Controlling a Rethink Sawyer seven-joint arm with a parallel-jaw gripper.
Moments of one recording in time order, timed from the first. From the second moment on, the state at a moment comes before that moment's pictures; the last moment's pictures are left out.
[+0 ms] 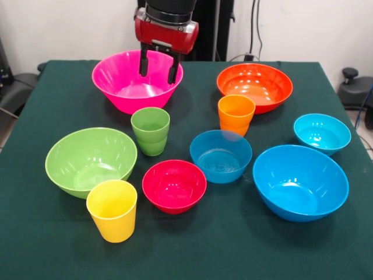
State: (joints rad) arm -0.31 -0.75 -0.02 1.79 -0.29 0.43 1.94
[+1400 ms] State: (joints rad) arm -0.30 -0.66 -0.05 1.80 -0.29 0.36 1.94
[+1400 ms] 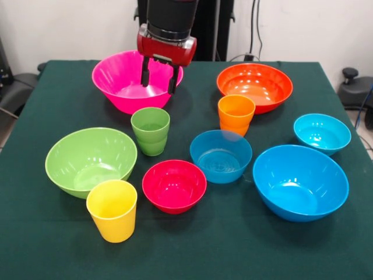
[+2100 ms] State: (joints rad) arm -0.29 -0.58 -0.11 1.76 -0.28 0.35 1.94
